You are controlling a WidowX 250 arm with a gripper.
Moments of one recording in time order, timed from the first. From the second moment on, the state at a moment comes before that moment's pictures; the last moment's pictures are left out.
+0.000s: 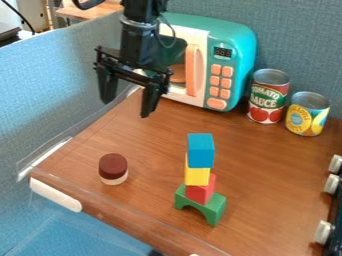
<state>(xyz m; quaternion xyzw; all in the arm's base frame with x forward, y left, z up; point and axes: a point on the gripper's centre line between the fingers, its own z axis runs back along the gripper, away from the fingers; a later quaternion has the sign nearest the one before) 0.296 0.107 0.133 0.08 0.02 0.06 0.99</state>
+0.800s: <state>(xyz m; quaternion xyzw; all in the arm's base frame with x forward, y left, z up) 0.301 0.078 0.120 0.03 0.00 -0.02 1.00</state>
